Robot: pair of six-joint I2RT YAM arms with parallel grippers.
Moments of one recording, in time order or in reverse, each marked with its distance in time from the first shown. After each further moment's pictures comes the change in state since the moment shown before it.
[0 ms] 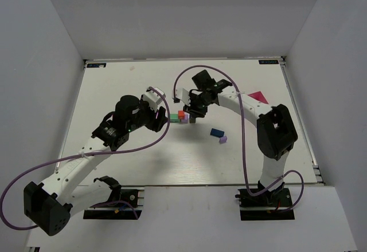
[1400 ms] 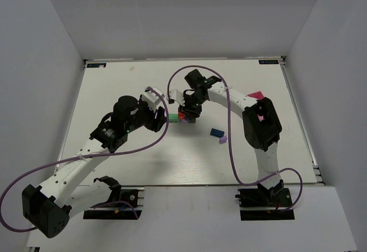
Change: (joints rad) left arm 0.000 -0.025 0.000 0.000 0.005 0.000; right arm 0.005 0.201 0.200 -0.113 -0.050 -0.060
